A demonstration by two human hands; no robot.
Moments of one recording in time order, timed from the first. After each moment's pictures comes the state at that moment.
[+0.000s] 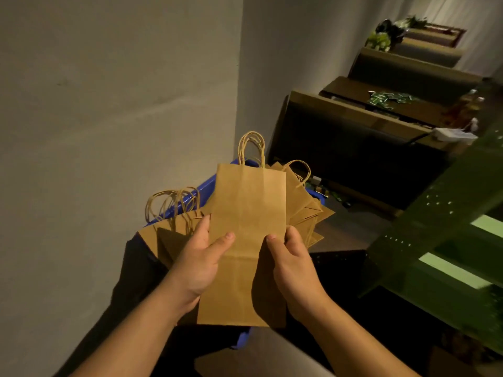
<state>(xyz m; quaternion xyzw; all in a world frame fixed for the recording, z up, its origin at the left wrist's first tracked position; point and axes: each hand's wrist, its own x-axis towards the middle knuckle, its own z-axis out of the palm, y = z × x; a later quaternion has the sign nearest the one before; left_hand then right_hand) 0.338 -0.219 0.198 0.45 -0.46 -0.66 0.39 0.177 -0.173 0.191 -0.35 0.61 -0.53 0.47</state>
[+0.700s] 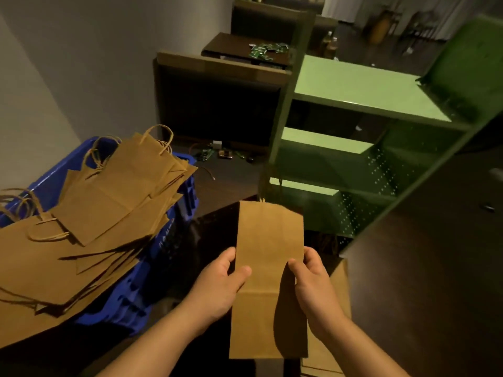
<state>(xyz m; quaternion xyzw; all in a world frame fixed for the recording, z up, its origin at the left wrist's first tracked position) 0.133 -0.078 0.134 0.39 -0.66 -0.63 0.09 -0.009 0.042 0.140 -0.13 0.75 -0.54 0.36</state>
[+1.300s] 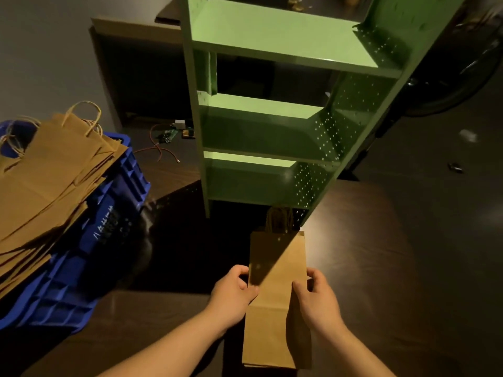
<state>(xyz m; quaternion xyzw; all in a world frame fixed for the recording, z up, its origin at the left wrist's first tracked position) 0.033 0.030 0.025 0.43 -0.72 -0.54 -0.03 -0.091 0.171 0.047 -0.07 0.87 -0.38 0.31</state>
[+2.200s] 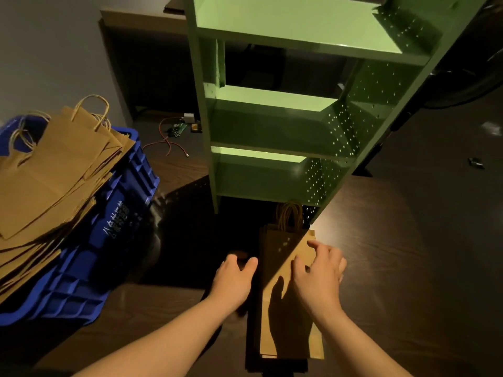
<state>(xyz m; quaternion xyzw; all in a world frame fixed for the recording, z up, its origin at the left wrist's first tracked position) 0.021 0.011 0.015 0.48 -0.68 -0.54 0.00 -0.101 0.137 0.053 -0.16 0.93 -0.30 0.15</state>
